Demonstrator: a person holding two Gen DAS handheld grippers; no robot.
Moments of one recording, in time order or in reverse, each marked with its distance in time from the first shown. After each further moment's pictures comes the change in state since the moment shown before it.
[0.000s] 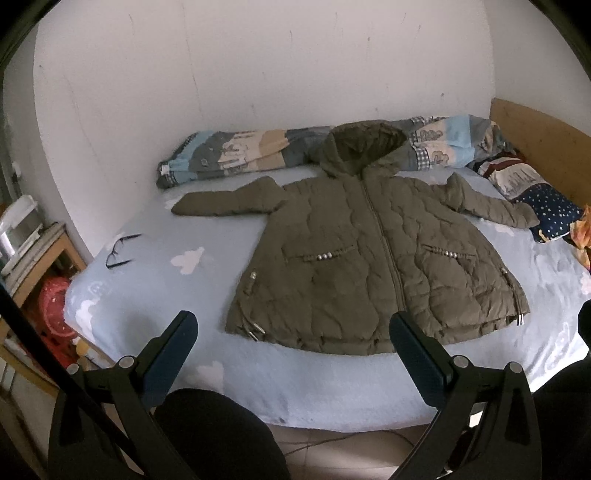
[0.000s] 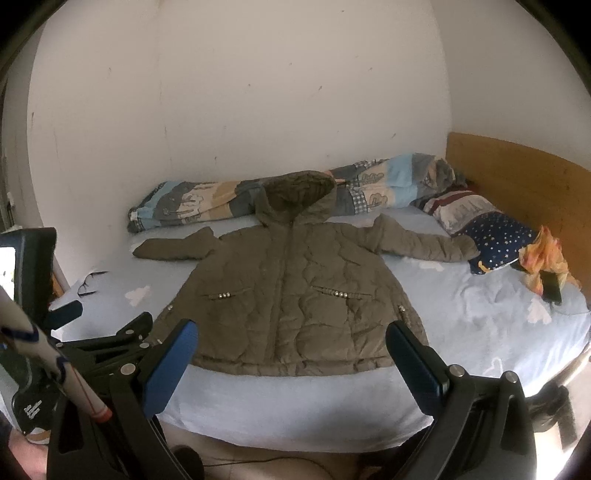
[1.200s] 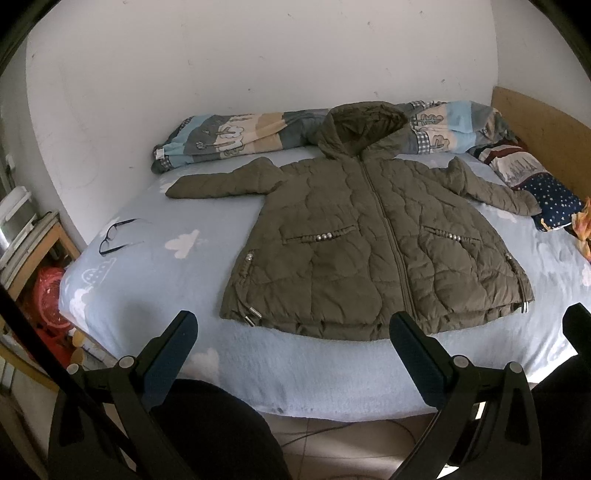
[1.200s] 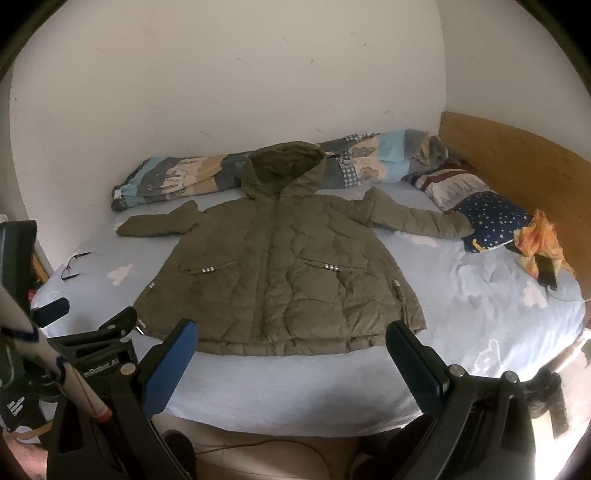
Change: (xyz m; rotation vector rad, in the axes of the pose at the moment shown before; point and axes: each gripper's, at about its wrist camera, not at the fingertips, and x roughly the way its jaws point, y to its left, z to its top) left arm 0.017 0.000 -0.007 0.001 0.060 -0.005; right arm 0.034 0.006 -0.012 0.009 0.104 -0.065
